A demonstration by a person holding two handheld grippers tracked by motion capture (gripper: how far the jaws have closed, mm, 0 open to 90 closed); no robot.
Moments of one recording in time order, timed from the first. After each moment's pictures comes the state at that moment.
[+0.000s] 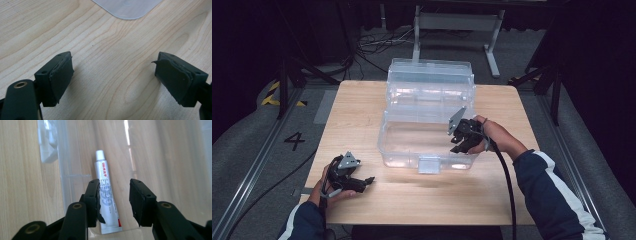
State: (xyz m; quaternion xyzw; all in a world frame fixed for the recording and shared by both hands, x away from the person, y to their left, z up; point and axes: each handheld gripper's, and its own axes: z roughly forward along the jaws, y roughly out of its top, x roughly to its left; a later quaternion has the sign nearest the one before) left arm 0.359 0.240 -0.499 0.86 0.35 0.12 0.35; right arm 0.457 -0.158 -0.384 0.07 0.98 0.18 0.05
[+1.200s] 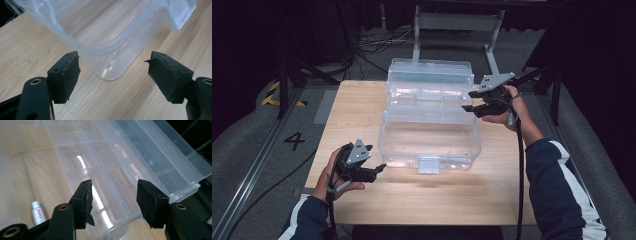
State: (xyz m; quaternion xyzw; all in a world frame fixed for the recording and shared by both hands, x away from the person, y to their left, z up) left arm 0.351 0.191 -0.416 0.87 0.27 0.19 0.37; right arm 0.494 -0.214 -0.310 0.18 0.89 0.35 0.23
